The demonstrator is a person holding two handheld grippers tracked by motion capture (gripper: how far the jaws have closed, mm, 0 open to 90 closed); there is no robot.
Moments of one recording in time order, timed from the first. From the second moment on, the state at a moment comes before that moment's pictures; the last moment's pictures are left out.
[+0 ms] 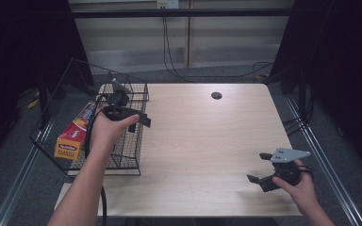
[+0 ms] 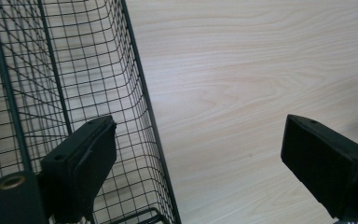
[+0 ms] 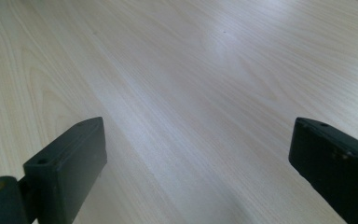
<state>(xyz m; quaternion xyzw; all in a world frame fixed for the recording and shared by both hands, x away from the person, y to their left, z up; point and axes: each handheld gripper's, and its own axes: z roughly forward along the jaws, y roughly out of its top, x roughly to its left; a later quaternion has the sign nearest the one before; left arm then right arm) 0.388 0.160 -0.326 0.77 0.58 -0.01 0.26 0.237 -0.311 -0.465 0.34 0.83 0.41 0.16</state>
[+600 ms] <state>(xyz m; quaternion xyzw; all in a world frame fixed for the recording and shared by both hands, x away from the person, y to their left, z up) 0.381 0.131 -0.335 0.80 0.54 -0.02 0.27 0.236 -0.310 -0.466 0.34 0.83 0.41 0.16</state>
